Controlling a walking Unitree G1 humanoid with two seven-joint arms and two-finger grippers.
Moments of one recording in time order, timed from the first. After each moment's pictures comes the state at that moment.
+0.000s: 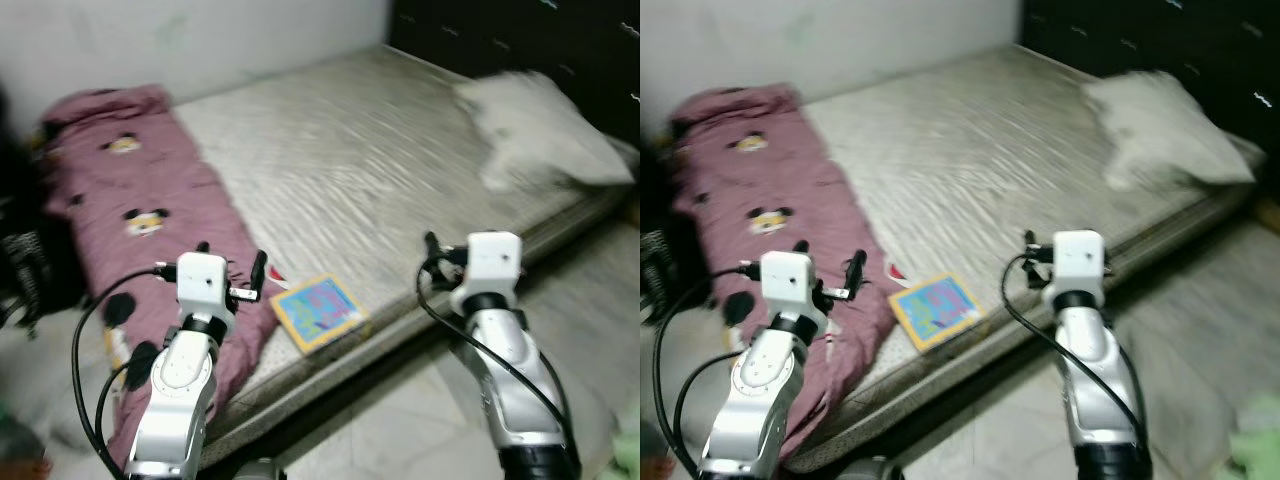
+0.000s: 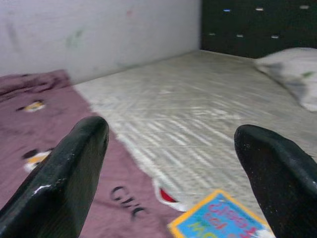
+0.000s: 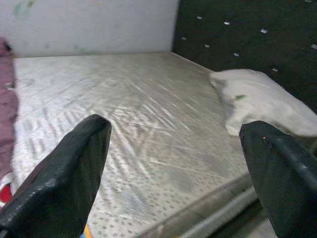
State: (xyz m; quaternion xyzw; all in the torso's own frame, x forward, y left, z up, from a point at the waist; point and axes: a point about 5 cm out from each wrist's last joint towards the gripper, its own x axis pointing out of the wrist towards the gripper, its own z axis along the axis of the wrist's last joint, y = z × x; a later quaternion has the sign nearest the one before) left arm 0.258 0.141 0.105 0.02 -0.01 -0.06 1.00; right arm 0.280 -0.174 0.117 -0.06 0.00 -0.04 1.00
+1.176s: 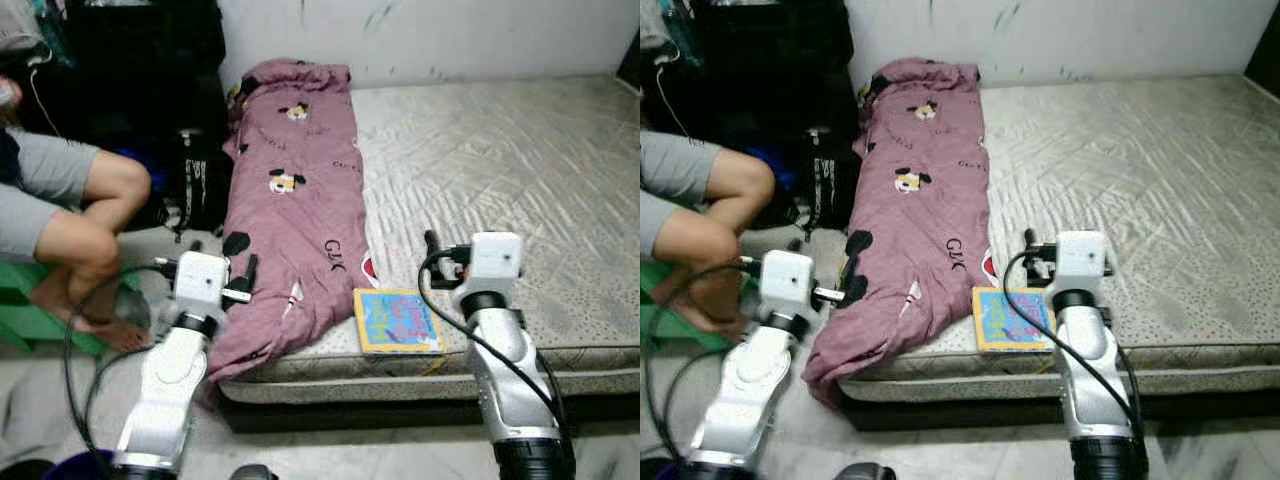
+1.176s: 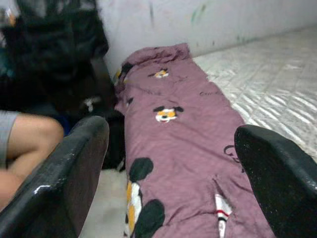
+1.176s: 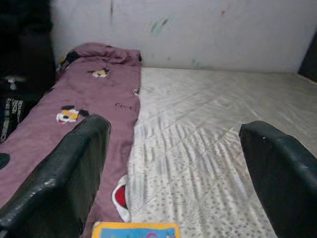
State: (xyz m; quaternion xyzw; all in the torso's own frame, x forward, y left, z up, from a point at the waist) left arm 0.264 0.157 0.106 0.08 0.01 -0.06 0.99; right arm 0.284 -0.173 0.111 -0.04 0.00 -0.03 1.00
